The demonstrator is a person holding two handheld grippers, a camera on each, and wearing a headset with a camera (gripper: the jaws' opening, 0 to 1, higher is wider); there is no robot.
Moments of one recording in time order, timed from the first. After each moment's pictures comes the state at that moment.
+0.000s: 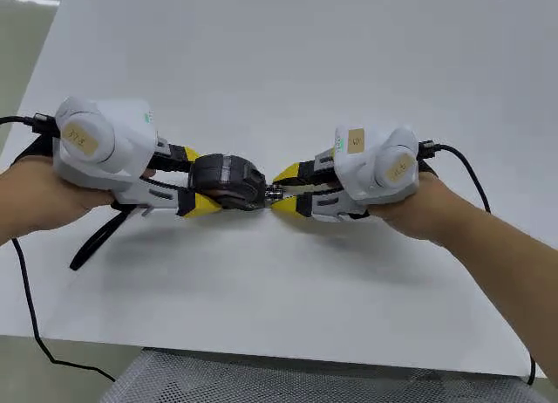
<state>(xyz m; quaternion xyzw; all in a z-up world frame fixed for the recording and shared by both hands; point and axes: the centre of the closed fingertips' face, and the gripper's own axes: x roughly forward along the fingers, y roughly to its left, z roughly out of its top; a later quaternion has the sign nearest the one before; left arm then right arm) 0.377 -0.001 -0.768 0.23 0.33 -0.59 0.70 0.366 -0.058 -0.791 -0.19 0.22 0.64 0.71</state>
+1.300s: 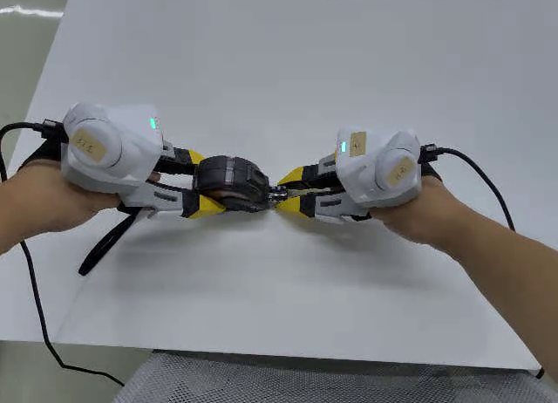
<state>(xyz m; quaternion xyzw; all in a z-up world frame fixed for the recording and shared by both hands) 0.378 -0.001 -0.769 0.24 0.32 -0.60 0.69 0.365 -0.060 -0.792 -0.19 0.22 0.62 0.73</state>
